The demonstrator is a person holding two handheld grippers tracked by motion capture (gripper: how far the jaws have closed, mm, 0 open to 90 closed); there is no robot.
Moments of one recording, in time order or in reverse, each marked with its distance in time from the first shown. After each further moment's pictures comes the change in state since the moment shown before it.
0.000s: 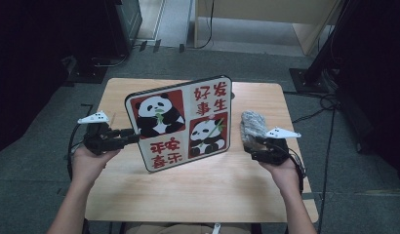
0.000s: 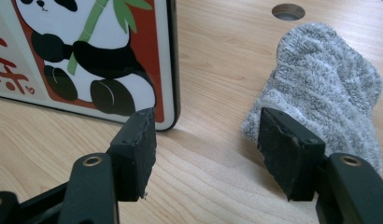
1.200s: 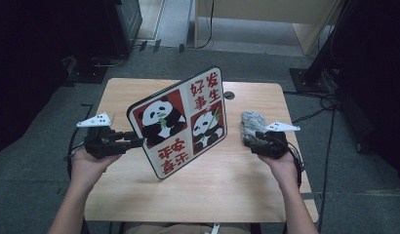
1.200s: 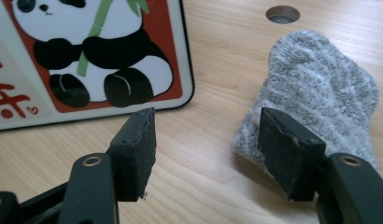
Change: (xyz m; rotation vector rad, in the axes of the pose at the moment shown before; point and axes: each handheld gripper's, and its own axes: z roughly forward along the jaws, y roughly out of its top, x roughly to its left) left arm -0.029 0.007 -0.010 -0.001 -0.065 0.075; right arm -0.009 0.011 0.010 0.003 0.004 0.023
